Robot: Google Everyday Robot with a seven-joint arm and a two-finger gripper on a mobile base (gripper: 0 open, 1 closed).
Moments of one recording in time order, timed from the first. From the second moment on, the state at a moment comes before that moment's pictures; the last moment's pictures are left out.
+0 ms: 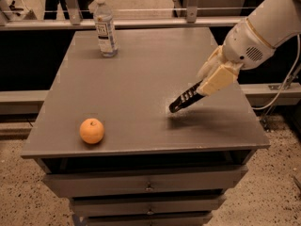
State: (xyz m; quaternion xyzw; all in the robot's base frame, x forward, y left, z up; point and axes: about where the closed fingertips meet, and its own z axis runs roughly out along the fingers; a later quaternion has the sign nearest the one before) arm 0.518 -0.152 0.922 -0.60 0.75 0.15 0.23
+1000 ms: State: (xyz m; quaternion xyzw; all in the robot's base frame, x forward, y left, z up) arm 0.497 -0.092 0.901 -0.58 0.73 0.22 0.27
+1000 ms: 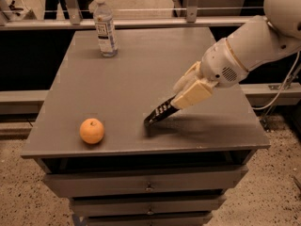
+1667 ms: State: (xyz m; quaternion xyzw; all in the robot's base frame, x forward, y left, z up) arm 0.480 -0.045 0.881 -0.58 0.72 0.26 0.29
